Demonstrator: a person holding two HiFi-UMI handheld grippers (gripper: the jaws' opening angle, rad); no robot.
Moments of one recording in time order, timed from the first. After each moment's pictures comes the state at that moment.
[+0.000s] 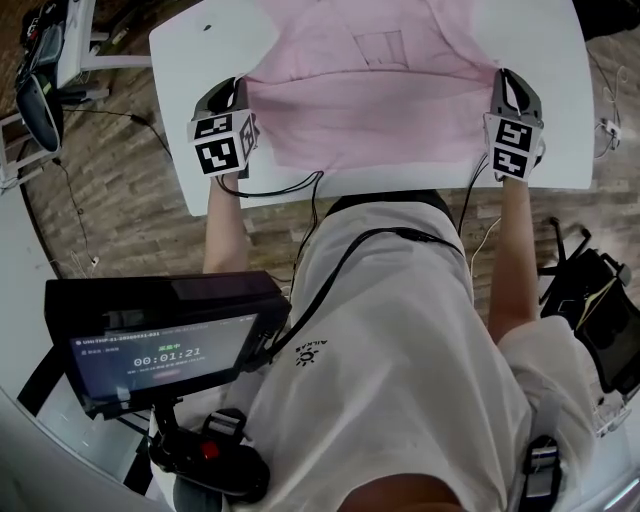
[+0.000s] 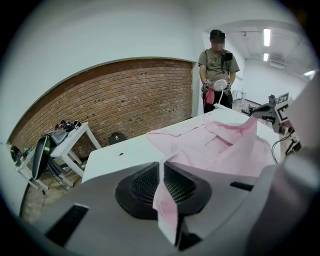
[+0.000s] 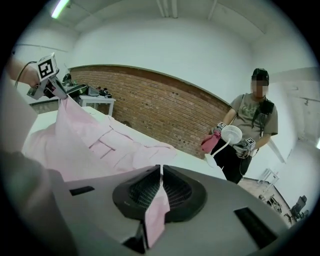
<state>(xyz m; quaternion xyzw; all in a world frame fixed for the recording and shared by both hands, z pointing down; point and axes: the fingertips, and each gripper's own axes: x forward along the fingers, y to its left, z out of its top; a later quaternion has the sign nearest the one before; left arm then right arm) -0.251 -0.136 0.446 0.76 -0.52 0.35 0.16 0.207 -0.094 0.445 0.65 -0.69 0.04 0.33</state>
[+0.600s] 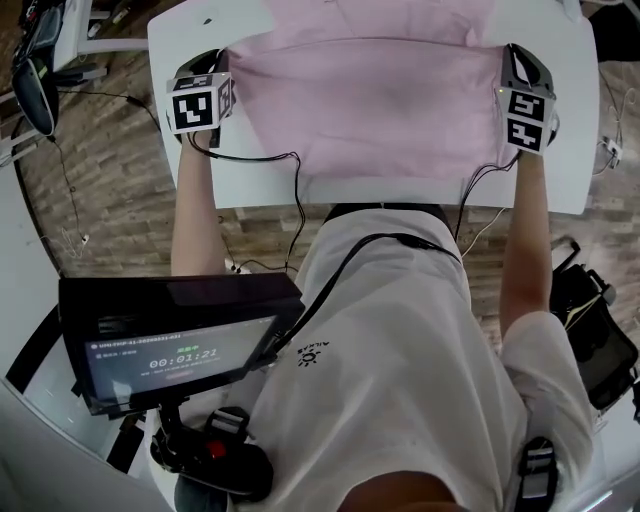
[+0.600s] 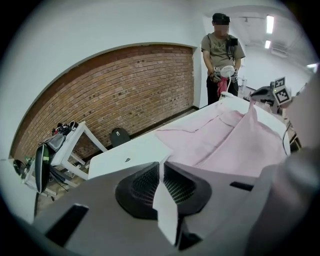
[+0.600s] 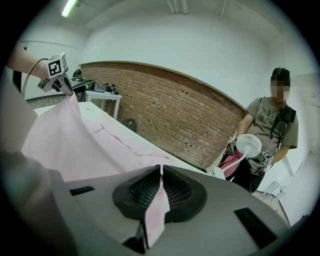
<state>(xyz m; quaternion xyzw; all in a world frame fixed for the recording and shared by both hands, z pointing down) -0.294 -0.225 0.480 0.74 -0.50 0.43 0.17 0.197 -0.206 0.462 0.59 -0.72 0.03 0.36</state>
